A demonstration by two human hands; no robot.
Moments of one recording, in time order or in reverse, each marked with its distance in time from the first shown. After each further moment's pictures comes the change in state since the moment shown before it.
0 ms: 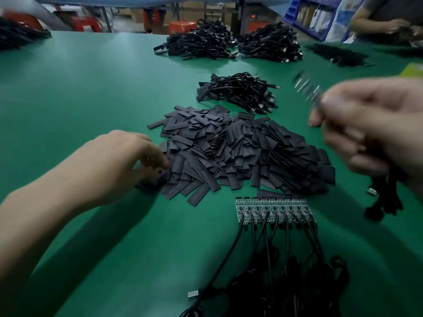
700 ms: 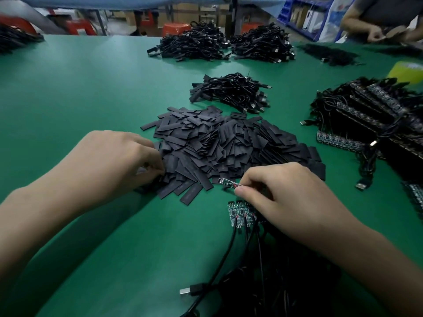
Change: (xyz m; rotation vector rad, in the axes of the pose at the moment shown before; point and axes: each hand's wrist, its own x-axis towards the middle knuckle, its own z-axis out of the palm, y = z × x) left_hand 0.003 0.003 0.006 0.285 0.161 0.214; right_hand -0.026 0.033 0.084 -0.723 -0.085 0.037
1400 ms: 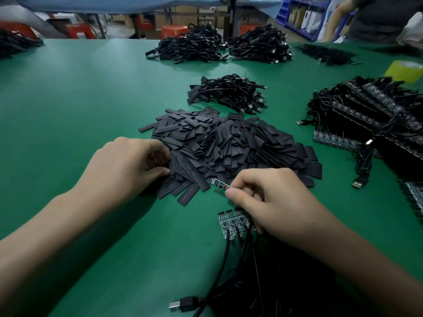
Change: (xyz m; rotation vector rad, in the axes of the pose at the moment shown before) left_hand 0.012 0.018 0.017 -0.303 -0.033 -0.408; right_hand 0.000 0.002 0.016 0.419 -0.036 0.037
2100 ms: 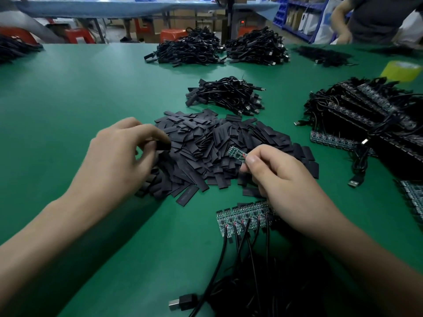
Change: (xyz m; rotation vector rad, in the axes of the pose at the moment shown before) left_hand -0.009 0.014 -0.012 -0.160 0.289 0.065; right_hand 0.003 0.005 -0.008 0.241 0.164 0.061
